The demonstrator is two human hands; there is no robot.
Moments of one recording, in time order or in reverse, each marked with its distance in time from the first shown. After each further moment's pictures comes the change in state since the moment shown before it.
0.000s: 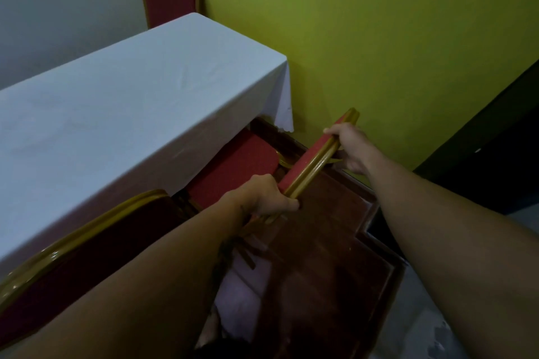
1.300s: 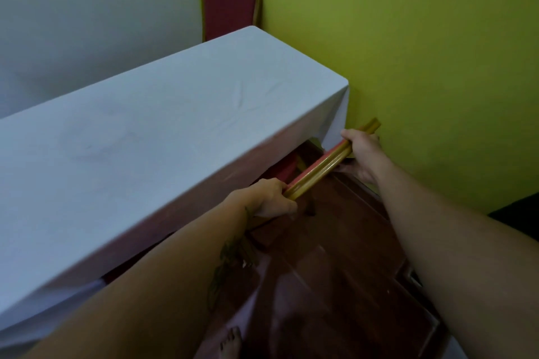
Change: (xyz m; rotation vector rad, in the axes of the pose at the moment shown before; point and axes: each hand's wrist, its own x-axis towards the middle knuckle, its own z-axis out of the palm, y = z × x) left_hand 0.044 -0.094 -0.119 0.026 -0.013 -0.025; right_hand 0.056 -0.060 0.143 0.118 0.013 -0.012
